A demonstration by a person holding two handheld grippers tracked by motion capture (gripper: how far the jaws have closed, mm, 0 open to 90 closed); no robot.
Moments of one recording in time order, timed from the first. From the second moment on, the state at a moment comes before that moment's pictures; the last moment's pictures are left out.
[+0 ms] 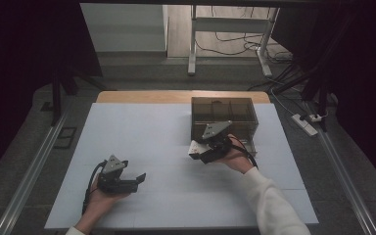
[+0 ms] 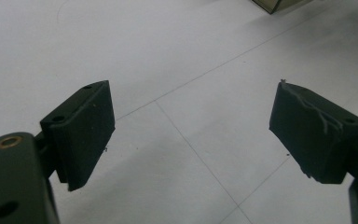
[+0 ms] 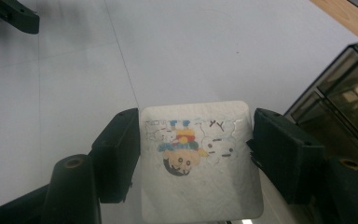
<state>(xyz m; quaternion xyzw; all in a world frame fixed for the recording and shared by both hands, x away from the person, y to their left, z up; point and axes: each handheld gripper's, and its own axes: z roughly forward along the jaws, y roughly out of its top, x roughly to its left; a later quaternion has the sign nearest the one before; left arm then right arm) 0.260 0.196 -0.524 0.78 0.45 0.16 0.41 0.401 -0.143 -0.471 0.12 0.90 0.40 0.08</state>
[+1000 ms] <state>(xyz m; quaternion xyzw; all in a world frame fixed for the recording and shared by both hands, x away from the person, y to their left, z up) 0.260 0.196 -0.524 0.78 0.45 0.16 0.41 0.405 -0.180 -0.460 0.15 0.89 0.41 0.11</state>
